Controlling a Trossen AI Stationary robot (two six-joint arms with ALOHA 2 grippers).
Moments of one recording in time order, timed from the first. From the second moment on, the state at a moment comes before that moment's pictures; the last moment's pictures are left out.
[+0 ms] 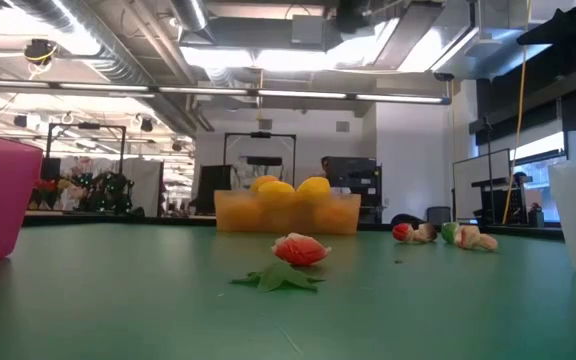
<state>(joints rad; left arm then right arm) -0.27 1.94 1.36 0.53 -0.29 -0.28 0.96 0.51 0.97 -1.31 1.04 1.15</state>
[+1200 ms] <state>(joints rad) -0.28 2.38 1.71 0.49 -0.02 -0.47 0.96 0.52 0.97 -1.31 1.01 1.15</state>
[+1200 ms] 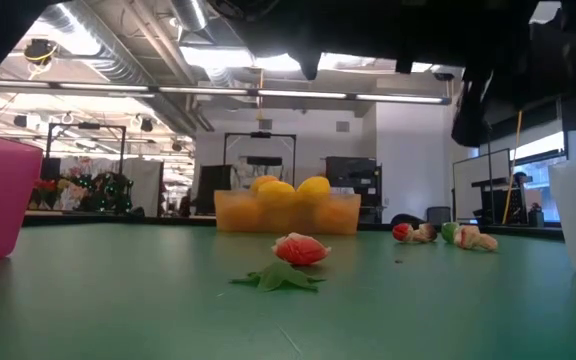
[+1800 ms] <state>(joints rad) -0.26 2.38 1.71 0.59 0.09 -0.55 0.96 0.51 0.97 -1.31 0.97 1.14</state>
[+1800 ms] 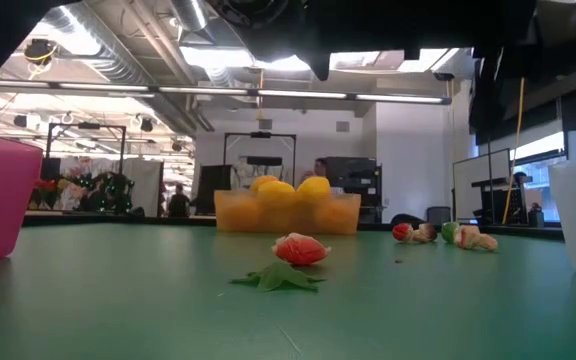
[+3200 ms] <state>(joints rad) -0.10 2.16 1.71 0.13 0.06 -0.43 0.96 0.51 0.97 -1.31 0.98 1.14</state>
